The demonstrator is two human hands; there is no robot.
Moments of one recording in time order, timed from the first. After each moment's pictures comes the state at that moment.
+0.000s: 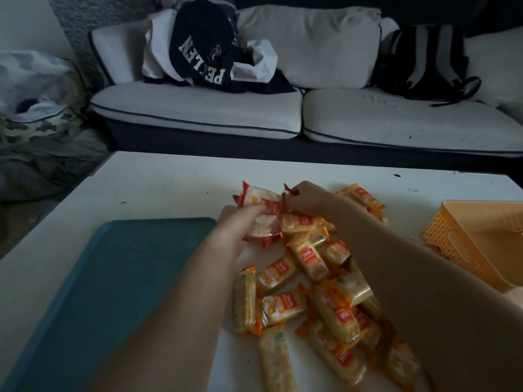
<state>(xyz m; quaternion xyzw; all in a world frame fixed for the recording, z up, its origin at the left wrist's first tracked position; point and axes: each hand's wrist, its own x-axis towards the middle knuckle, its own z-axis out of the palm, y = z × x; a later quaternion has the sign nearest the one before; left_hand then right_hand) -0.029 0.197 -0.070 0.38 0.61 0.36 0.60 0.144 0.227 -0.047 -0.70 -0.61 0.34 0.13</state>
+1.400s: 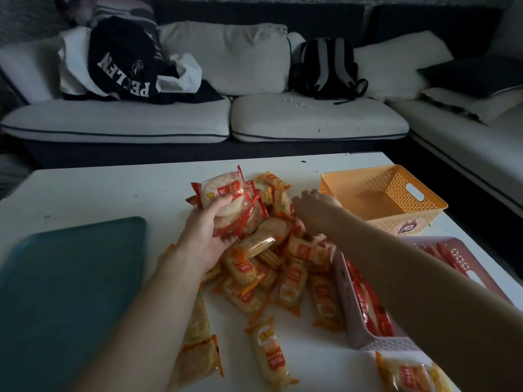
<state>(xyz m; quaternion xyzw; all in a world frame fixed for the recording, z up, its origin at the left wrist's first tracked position) 0.053 0.083 -0.035 0.29 0.43 0.43 0.74 0.282 0.062 -0.024 -0.71 -0.68 -0.01 -0.18</state>
